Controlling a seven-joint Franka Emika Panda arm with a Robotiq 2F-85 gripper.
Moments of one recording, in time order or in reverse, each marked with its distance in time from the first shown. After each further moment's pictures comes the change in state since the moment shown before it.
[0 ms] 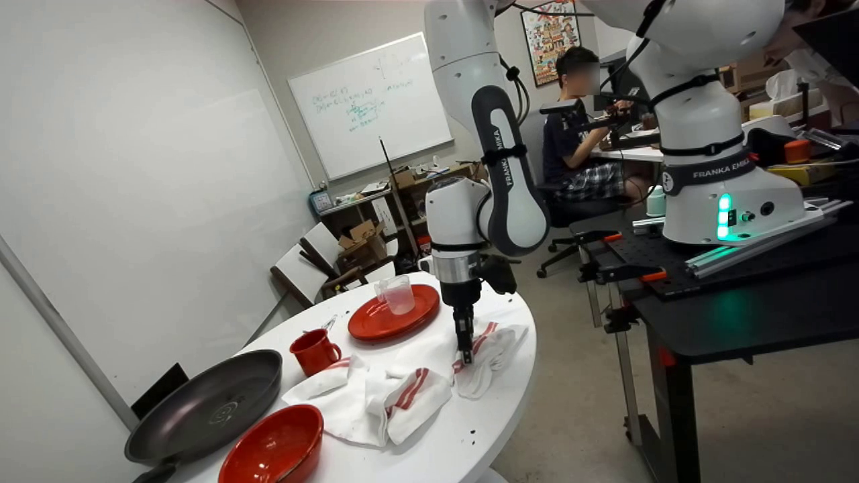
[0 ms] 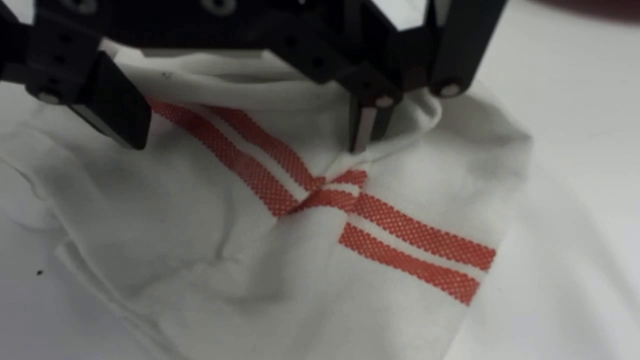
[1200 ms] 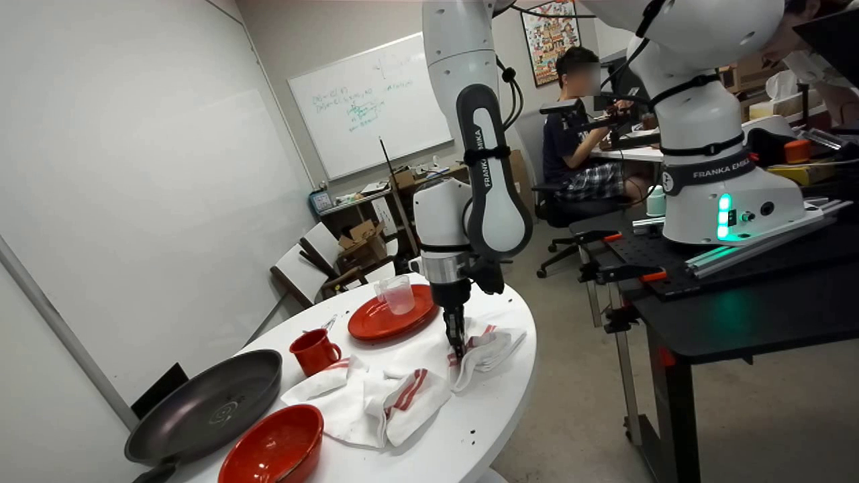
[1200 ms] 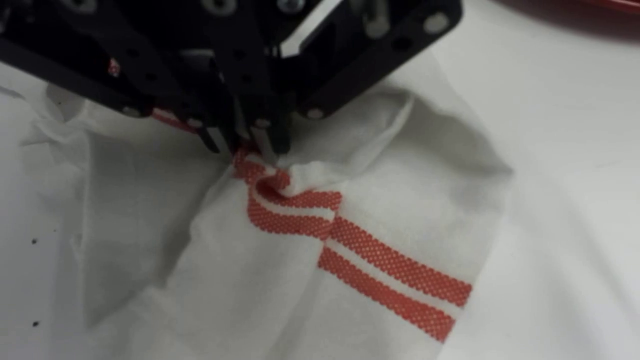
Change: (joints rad) arm -0.008 -0.001 0.032 0.047 0.158 -0.065 -0.125
